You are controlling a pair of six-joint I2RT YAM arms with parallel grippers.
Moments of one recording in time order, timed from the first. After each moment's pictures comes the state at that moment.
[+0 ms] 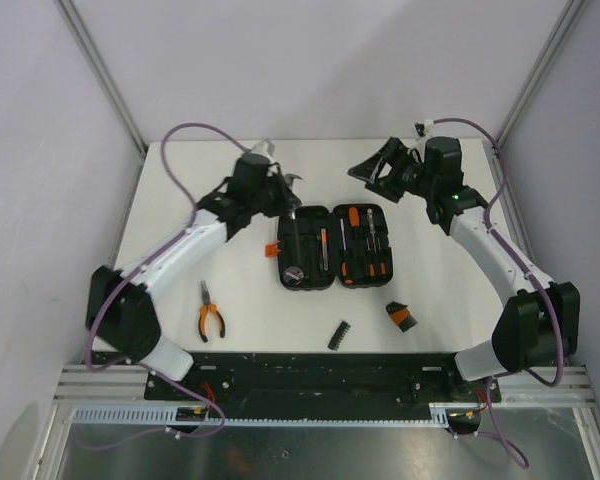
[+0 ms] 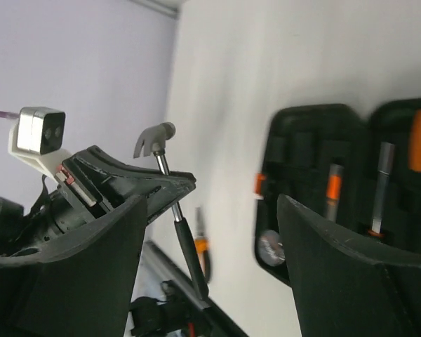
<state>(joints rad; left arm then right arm) -0.50 1.48 1.26 -0.31 0.08 -0.68 0.27 1.47 1.24 -0.07 -0.51 0.88</state>
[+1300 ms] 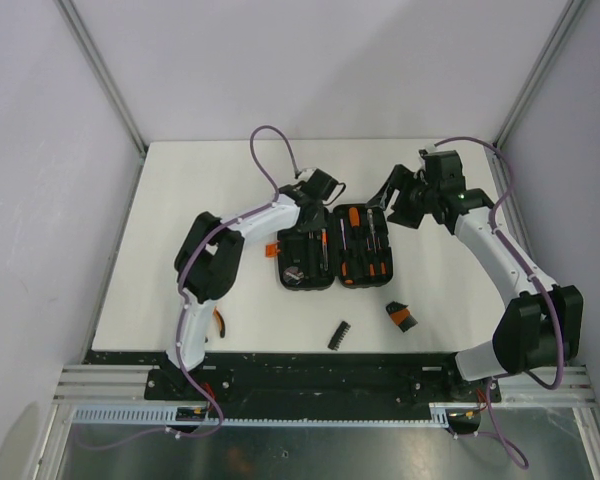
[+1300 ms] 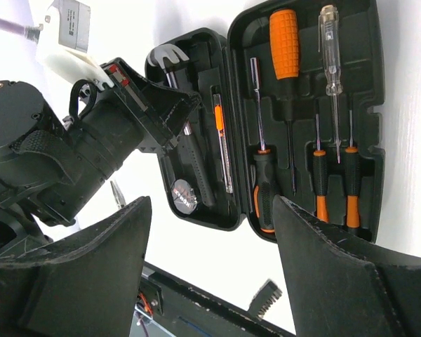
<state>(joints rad) -0.68 2.14 1.68 -0.57 -0.32 -0.66 0.23 1.44 1.24 -0.53 -0.33 0.68</state>
